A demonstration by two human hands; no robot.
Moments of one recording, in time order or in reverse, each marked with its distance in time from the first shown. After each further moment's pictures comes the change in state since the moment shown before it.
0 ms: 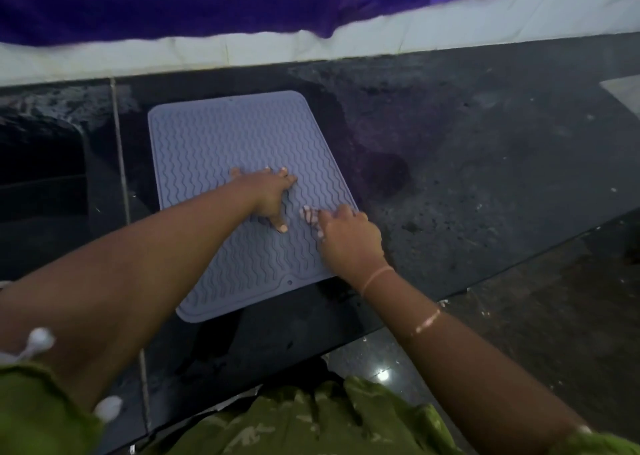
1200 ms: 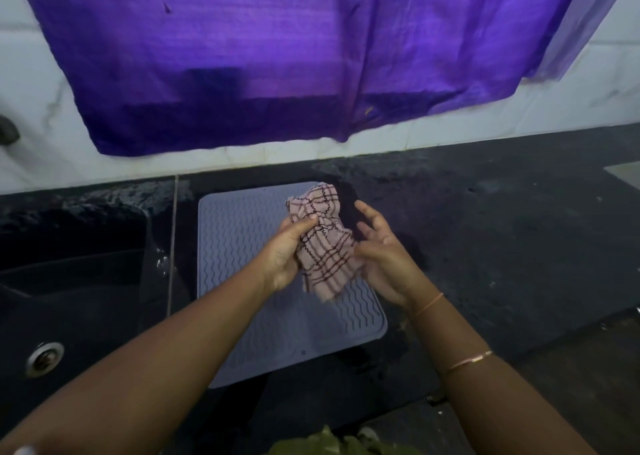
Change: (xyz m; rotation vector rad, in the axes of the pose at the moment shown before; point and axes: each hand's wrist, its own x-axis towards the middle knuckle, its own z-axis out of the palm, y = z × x) left_hand -0.067 0.039 -0.023 -2.095 0.336 0.158; right_hand 0.010 0.037 -0.077 1.932 -0.095 -0.169
